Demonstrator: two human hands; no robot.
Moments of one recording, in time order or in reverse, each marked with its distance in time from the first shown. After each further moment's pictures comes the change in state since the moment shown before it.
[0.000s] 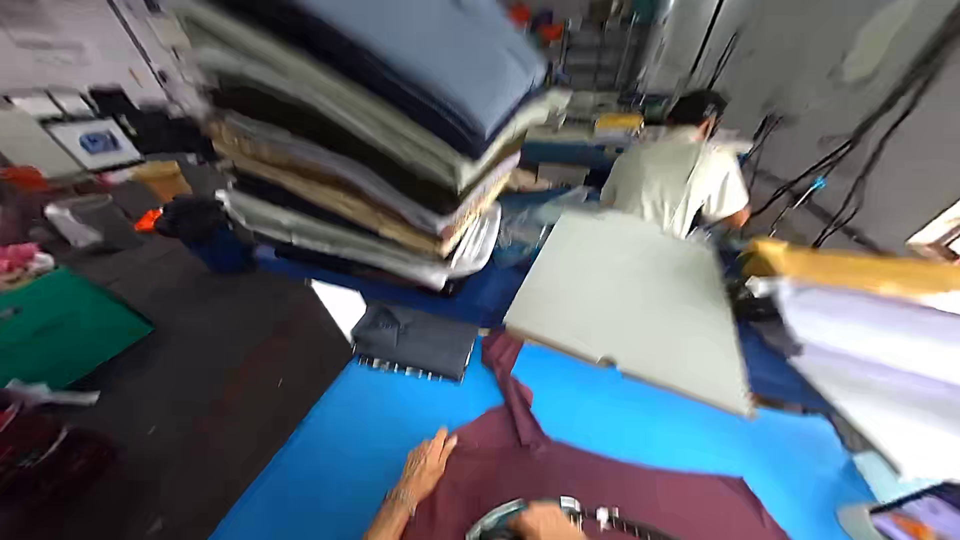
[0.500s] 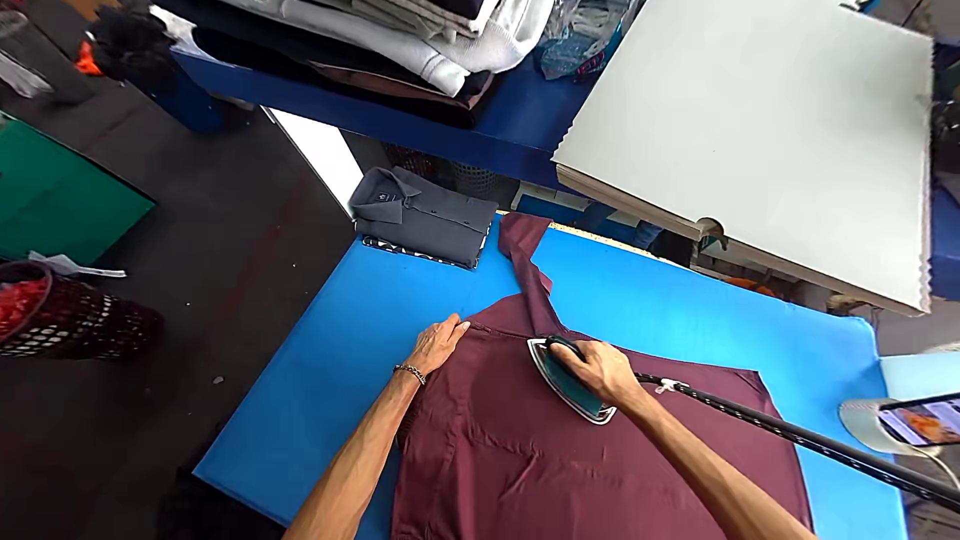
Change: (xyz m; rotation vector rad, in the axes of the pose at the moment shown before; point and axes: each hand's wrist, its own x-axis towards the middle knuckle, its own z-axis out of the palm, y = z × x) left_hand 0.007 -0.019 0.004 -0.083 -0.068 0.031; right_hand 0.006 0.078 -0.035 0.052 0.294 0.346
